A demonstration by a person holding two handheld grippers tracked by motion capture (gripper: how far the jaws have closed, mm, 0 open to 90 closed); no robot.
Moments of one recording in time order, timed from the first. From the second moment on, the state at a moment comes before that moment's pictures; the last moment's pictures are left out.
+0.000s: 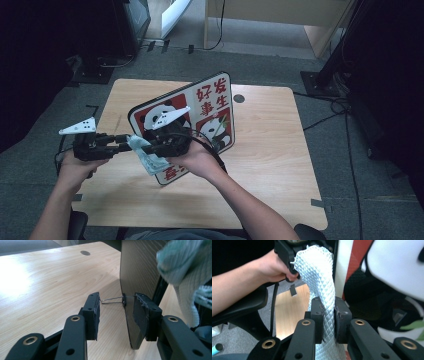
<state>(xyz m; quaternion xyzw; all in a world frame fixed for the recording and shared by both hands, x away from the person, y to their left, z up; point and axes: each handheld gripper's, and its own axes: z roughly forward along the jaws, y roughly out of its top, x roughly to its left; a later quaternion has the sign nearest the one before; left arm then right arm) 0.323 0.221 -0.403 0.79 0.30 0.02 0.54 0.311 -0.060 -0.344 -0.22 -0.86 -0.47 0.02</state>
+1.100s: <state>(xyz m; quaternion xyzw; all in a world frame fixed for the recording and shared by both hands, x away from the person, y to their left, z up) 0.299 0.206 -0.389 0.79 0.28 0.01 0.55 0.335 -0.067 -0.260 -0.19 -0.85 -0.49 0.00</state>
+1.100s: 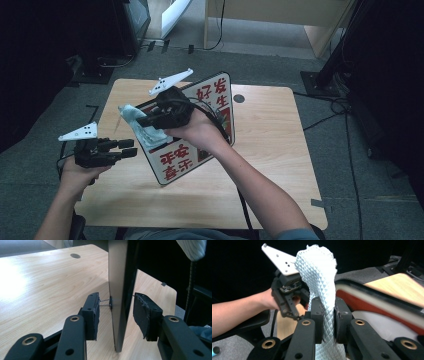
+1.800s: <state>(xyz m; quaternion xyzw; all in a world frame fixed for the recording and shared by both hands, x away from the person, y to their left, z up) 0.296 0.187 -0.384 0.79 0.28 -0.02 0.55 0.373 -0.059 -0.212 -0.17 -0.85 -0.50 -0.01</state>
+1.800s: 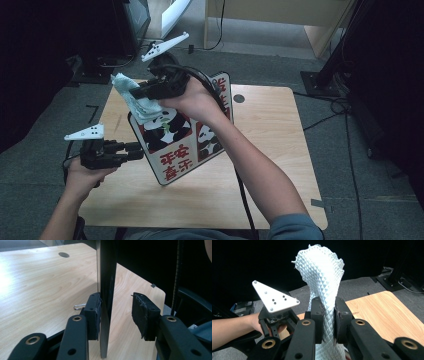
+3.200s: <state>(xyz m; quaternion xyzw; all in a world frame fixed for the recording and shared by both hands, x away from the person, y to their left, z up) 0.300 0.165 -0.390 0.79 0.31 0.00 0.53 0.403 -0.074 -0.248 -0.22 -0.84 -0.49 0.04</state>
